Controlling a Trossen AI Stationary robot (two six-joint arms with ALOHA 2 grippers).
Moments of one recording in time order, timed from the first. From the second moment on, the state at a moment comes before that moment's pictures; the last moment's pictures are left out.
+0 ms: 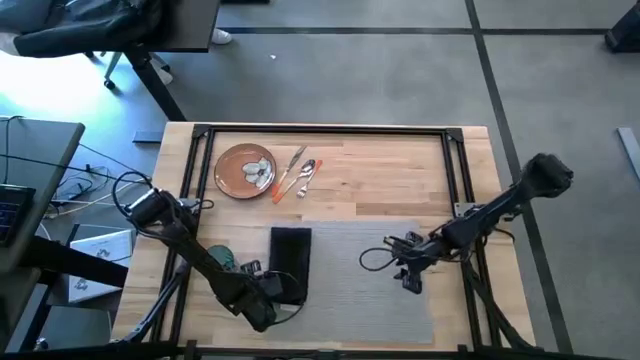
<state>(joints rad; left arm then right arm) -0.74 1.89 1.16 -0.73 -0.22 -1.02 0.54 1.28 0.54 -0.28 0.03 0.81</state>
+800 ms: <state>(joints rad) -0.52 1.75 1.52 -1.11 -0.52 -0.92 0.47 1.21 0.54 -0.30 0.29 0.71</state>
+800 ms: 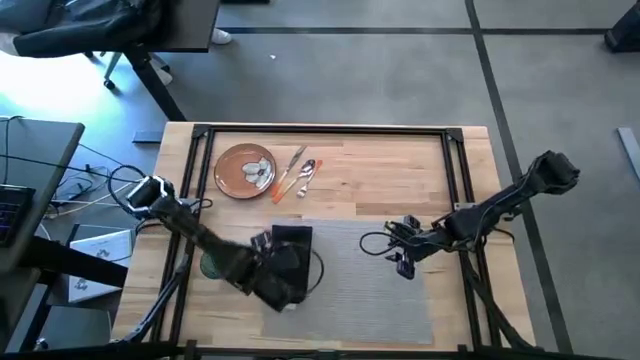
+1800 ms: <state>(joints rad) 0.34 2.08 1.52 -0.80 -0.13 -0.49 0.51 1.55 0.54 -0.16 0.48 0.72</state>
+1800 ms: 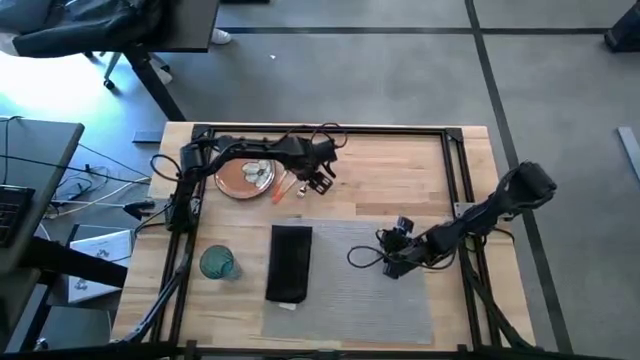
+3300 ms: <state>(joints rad) 0.08 2.01 1.72 -1.12 -0.12 -0.06 0.57 1.50 0.54 -0.17 0.39 0.73</state>
